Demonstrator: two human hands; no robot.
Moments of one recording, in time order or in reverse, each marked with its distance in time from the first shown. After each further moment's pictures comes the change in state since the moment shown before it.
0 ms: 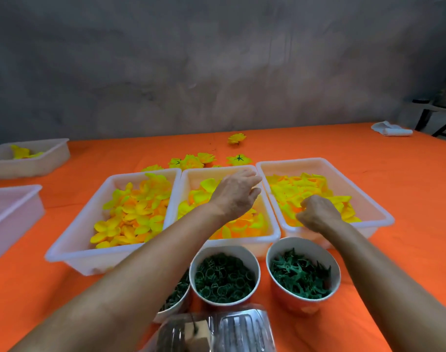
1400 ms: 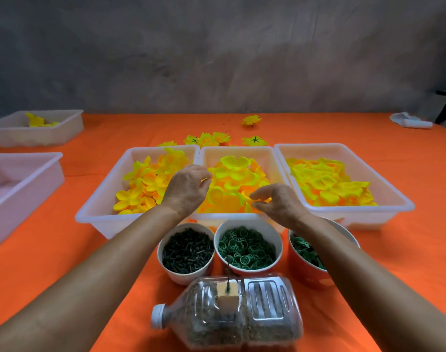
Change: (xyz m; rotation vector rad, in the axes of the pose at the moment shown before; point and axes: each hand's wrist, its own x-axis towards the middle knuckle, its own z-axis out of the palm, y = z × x) left_hand -0.100 -0.086 -0.028 -0.063 0.168 -0.294; right_hand -0.065 -0.085 0.037 0.353 -0.051 -0.588
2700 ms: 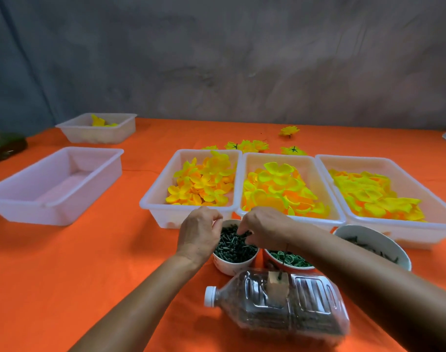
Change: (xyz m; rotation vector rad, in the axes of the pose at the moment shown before) left_hand -0.113 -0.021 -0.022 -0.030 0.155 -0.279; right_hand -0.020 -0.105 0.049 -0.622 -0.503 -0.465
